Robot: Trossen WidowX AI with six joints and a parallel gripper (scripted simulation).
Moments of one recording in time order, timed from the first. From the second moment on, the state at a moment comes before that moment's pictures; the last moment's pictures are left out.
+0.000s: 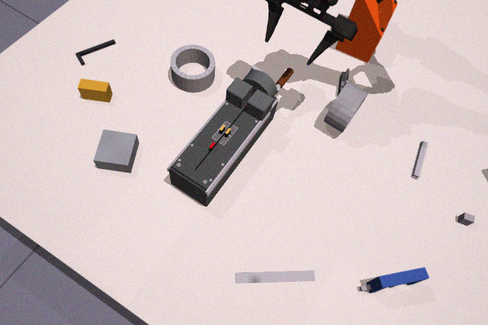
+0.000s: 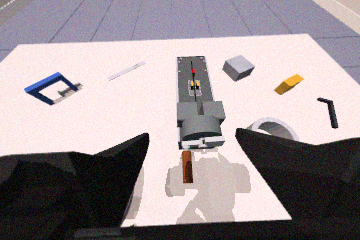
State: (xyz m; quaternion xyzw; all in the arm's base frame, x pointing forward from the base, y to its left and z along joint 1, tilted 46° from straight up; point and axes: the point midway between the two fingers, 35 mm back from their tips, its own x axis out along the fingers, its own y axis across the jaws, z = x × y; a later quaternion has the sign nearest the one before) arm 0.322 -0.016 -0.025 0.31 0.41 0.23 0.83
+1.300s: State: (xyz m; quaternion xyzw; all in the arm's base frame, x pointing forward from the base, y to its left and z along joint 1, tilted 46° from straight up) arm 0.304 0.046 -0.086 0.32 0.41 0.23 0.82
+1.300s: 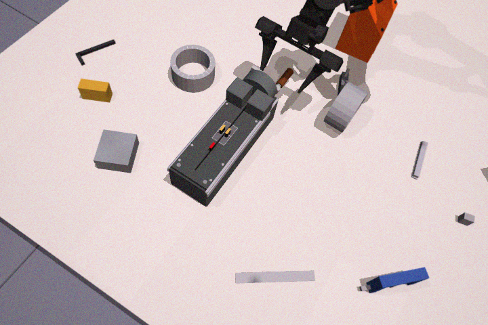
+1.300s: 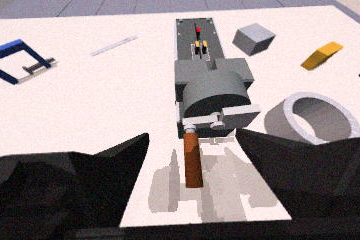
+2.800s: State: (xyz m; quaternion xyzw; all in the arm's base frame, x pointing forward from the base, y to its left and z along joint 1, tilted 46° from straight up) arm 0.292 0.068 -0.106 0.32 0.41 0.23 0.82
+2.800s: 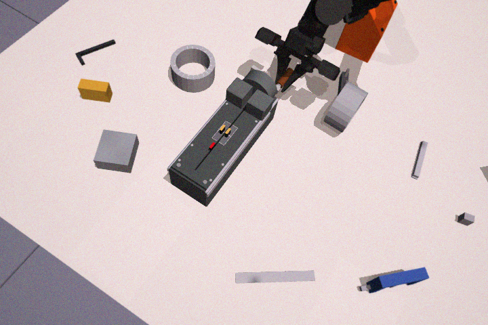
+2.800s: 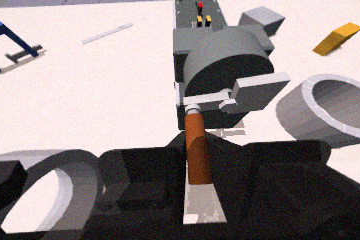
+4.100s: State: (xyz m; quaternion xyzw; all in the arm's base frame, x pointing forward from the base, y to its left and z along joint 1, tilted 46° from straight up) arm 0.298 0.044 -0.094 0.32 0.42 0.23 0.82
